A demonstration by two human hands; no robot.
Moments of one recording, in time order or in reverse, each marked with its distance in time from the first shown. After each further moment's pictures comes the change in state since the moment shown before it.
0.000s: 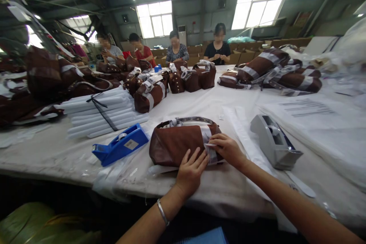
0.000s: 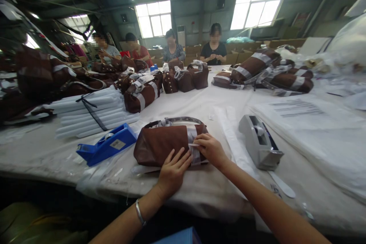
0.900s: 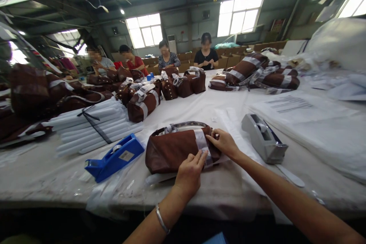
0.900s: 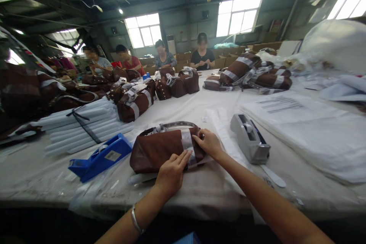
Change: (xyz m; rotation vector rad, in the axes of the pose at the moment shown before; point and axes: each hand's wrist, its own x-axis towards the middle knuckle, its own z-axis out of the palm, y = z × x) left_hand 0.038 0.006 -0.038 -0.105 -0.346 -0.091; right_hand 0.014 0.019 0.001 -0.064 0.118 0.500
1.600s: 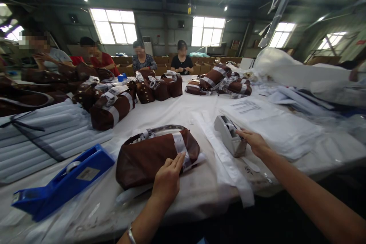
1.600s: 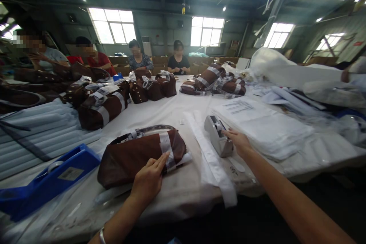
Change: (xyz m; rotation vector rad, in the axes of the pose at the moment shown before) left_hand -0.002 -0.009 0.008 -0.102 0.143 0.010; right_hand -0.047 0.102 -0.158 0.210 0.329 0.629
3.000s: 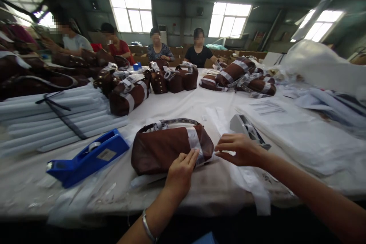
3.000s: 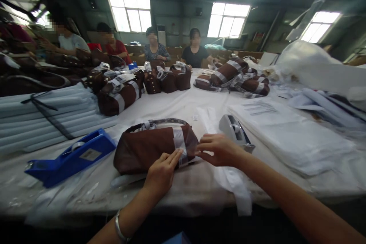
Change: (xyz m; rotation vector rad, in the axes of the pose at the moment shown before) left_hand -0.001 0.003 0.000 0.000 -0.030 -0.003; right_hand -0.080 -0.123 0.063 -0.580 -0.831 -1.193
